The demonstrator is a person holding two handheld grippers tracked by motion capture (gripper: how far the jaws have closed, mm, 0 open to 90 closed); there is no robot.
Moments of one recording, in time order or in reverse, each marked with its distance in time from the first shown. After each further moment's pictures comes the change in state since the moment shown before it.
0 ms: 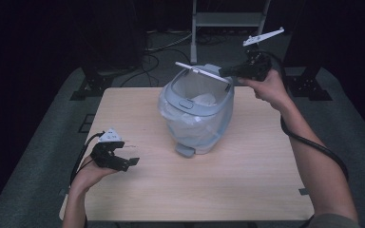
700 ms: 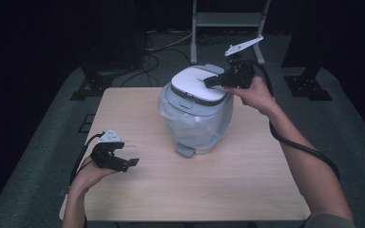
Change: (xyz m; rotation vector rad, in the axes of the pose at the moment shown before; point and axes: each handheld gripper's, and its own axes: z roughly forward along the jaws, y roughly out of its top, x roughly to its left) left arm 0.000 -0.002 0.001 0.004 -0.001 0.001; right arm 0.026 -0.001 0.036 0.050 0.081 -0.061
